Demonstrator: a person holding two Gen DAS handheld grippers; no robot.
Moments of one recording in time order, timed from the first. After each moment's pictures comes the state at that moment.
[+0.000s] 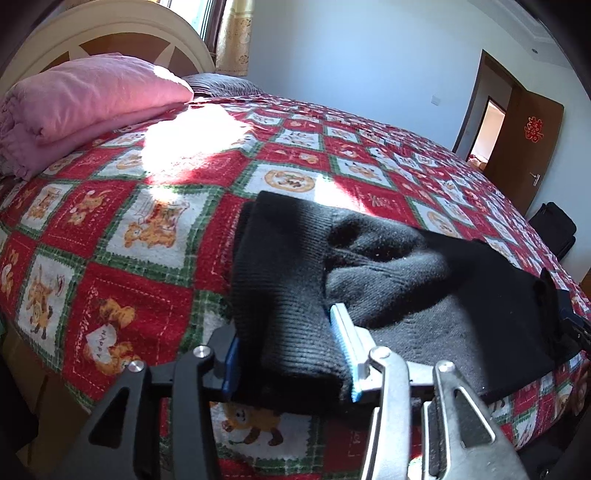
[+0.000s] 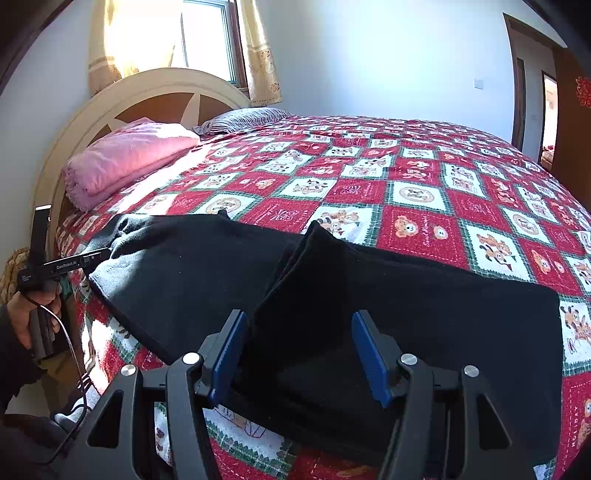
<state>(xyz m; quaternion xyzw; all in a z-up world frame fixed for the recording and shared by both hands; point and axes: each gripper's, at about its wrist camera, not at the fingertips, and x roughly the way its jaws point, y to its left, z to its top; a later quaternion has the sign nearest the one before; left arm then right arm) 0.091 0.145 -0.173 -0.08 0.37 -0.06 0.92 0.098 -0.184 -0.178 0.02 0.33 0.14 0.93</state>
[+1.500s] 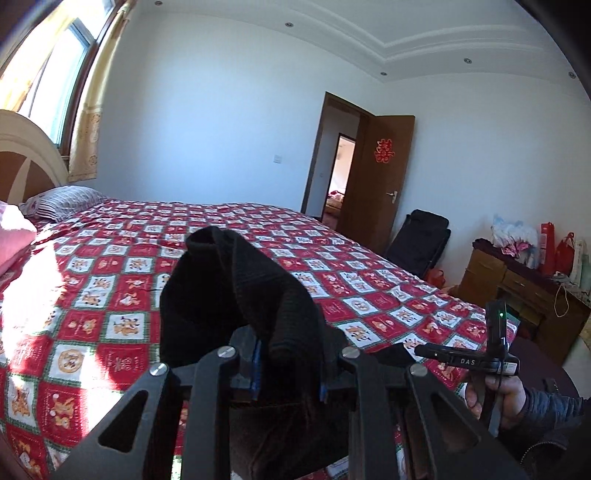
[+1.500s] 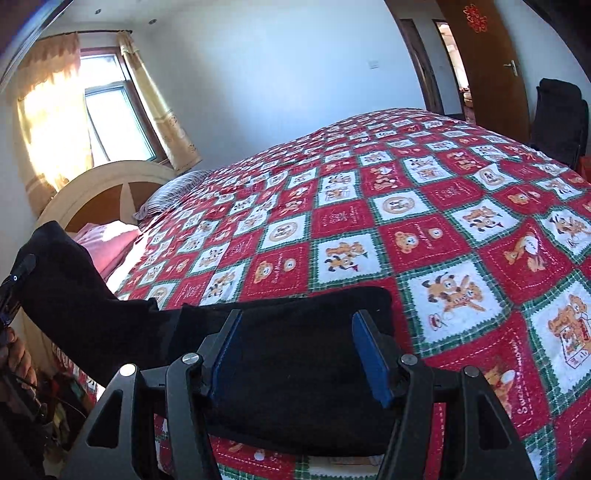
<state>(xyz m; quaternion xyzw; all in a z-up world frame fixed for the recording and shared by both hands) 0.056 -0.035 -0.005 -0.04 0.20 -0.33 0.92 0.063 -0.339 -0.139 0.19 0.29 0.03 0.94</state>
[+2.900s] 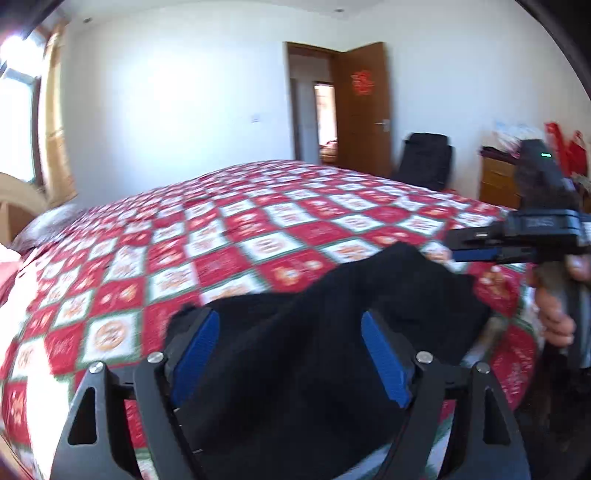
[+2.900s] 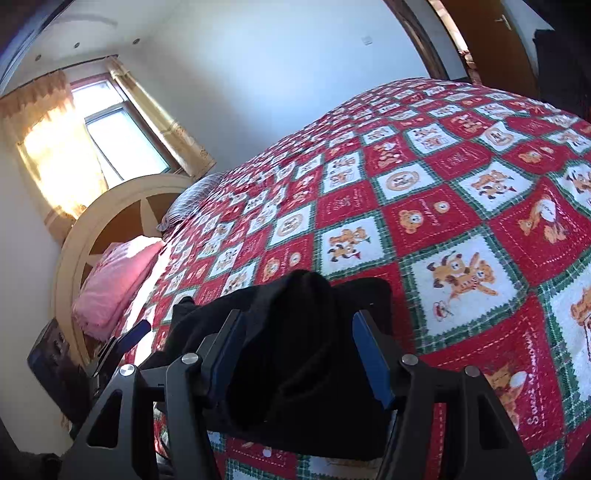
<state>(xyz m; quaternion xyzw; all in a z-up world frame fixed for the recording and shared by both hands) 0.033 -0.140 -0.098 0.09 0.23 -0.29 0.92 0.069 -0.363 -0.151 0.26 0.30 0.09 0.91</state>
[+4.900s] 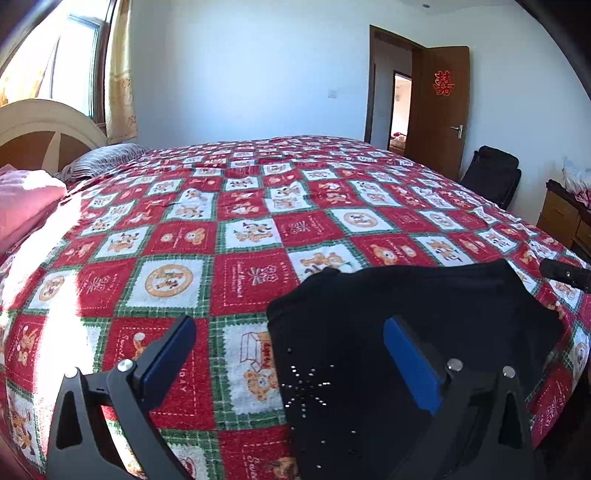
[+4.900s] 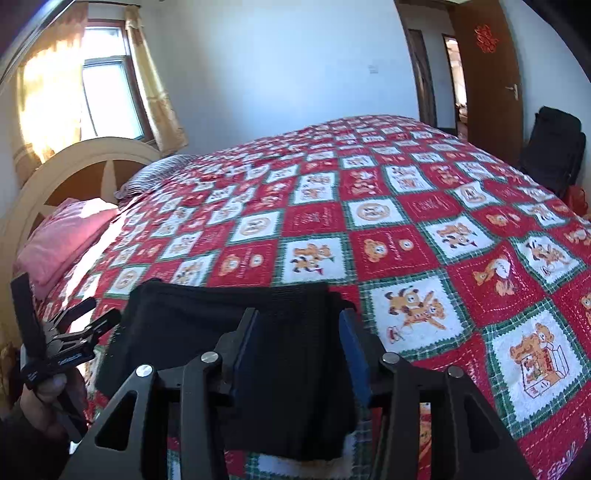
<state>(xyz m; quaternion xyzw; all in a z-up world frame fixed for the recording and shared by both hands) 0.078 -0.107 -0.121 0.04 0.29 -0.19 0.94 0.057 -0.339 -0.137 0.12 0.30 0.01 0.95</state>
